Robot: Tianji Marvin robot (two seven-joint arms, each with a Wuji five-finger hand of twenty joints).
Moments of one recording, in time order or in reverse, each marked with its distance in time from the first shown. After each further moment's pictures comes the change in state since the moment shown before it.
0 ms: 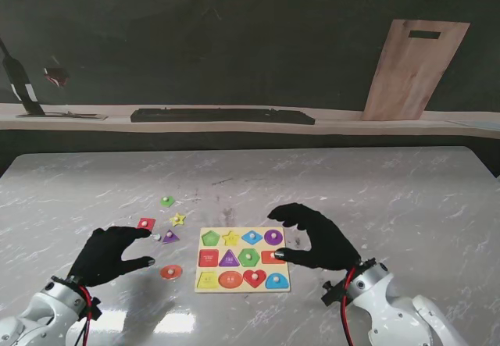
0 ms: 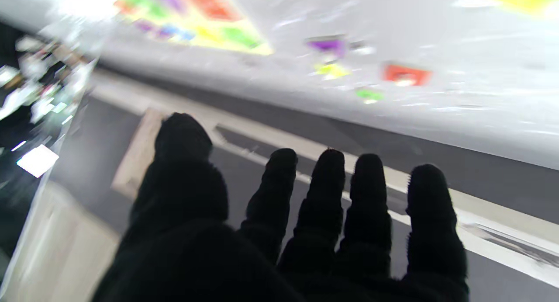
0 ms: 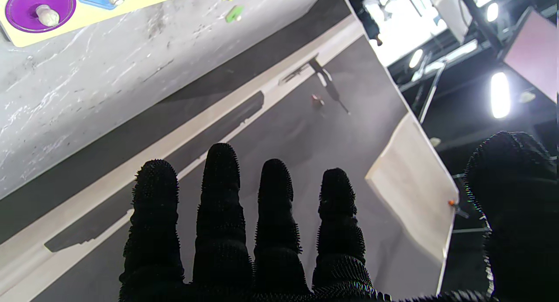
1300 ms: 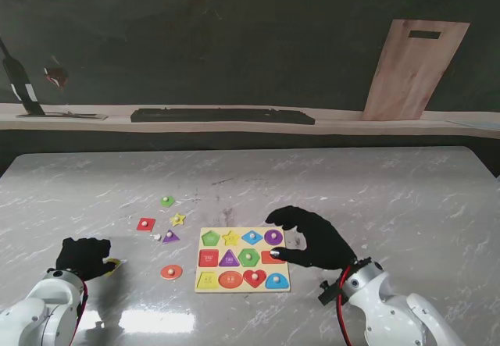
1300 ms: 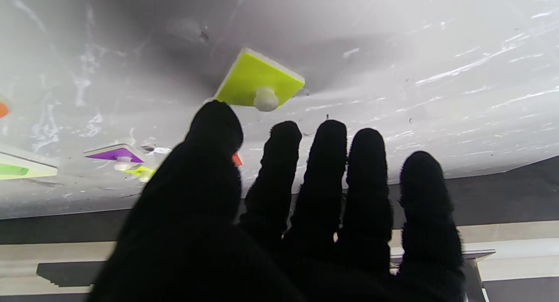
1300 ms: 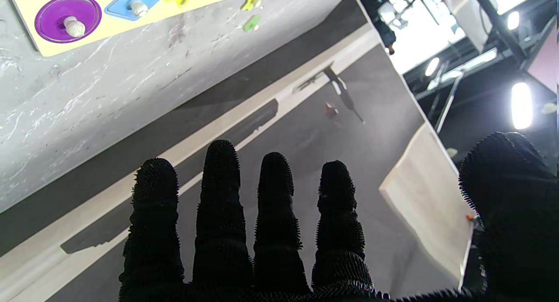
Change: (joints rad) left arm -0.137 0.065 0.112 0.134 0.290 0.456 -0.168; right arm 0.018 0.000 -0.025 0.009 -0.036 0.060 0.000; left_hand 0.039 -0.150 0.309 0.002 0.119 0.019 0.361 0.037 0.220 0.004 0.226 0.123 0.166 0.015 0.278 0.073 0.125 -0.002 0.209 0.059; right_hand 0.021 0.022 -0.024 0.000 0.061 0.000 0.003 0.013 0.062 -0.001 0.007 0.009 0.013 0.000 0.044 0.015 0.008 0.001 0.019 0.025
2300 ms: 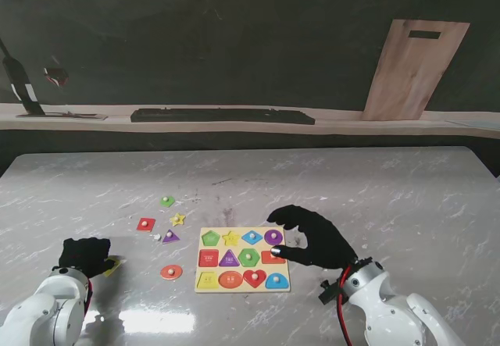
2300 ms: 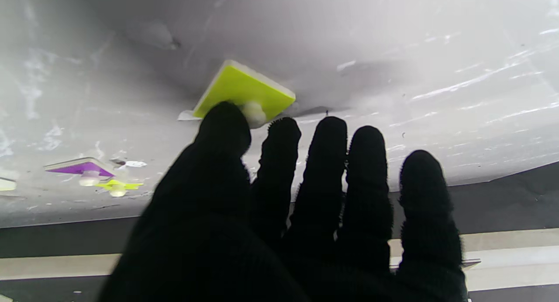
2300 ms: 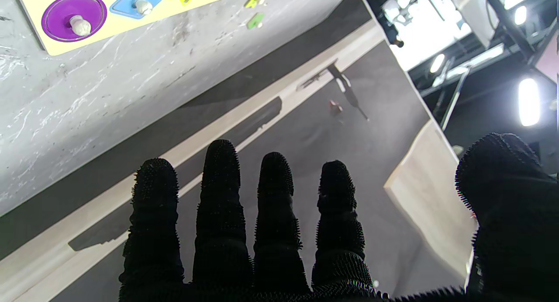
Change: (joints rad) left arm -0.059 0.000 0.054 0.069 -0.011 0.070 0.008; right arm -0.001 -0.001 0.002 -0.002 0.005 0.016 -0.004; left_hand 0.056 0.017 -0.034 0.000 0.000 0.000 0.149 -0.014 0.032 0.000 0.050 0.001 0.019 0.001 0.038 -0.010 0.015 -0.001 0.008 0.002; right_hand 0.011 0.017 -0.014 0.006 0.000 0.000 0.000 0.000 0.000 0.000 0.000 0.001 0.000 0.000 0.012 0.001 0.000 0.000 0.001 0.001
